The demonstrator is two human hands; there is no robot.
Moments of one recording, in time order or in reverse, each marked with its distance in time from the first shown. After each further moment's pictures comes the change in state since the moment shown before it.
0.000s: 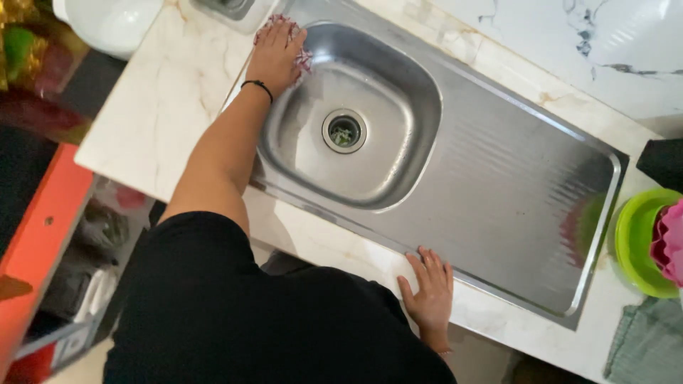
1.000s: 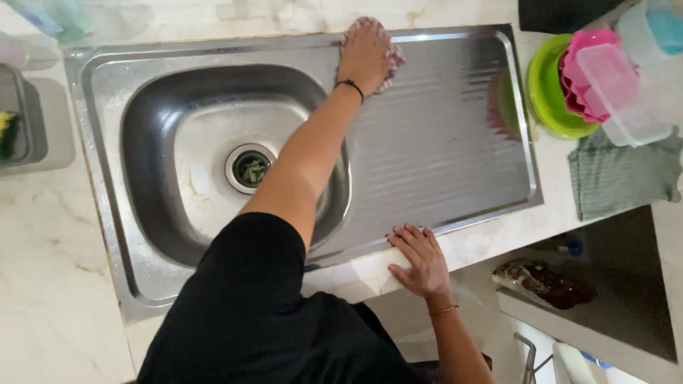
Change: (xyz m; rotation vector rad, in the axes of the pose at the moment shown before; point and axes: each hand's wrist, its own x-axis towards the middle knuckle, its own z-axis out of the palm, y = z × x) left_hand 0.203 0.404 0.137 -0.618 -0.201 0.262; right_hand 0.003 -0.011 -0.005 -0.079 -0.066 0.246
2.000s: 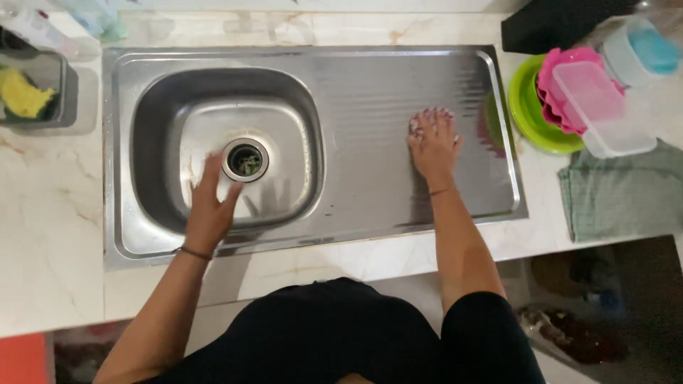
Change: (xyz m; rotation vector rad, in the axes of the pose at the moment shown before) left_hand -0.338 0.066 -0.257 -0.296 0.024 -0.499; right_hand 0.182 0.203 0.025 -0.129 0.230 0.160
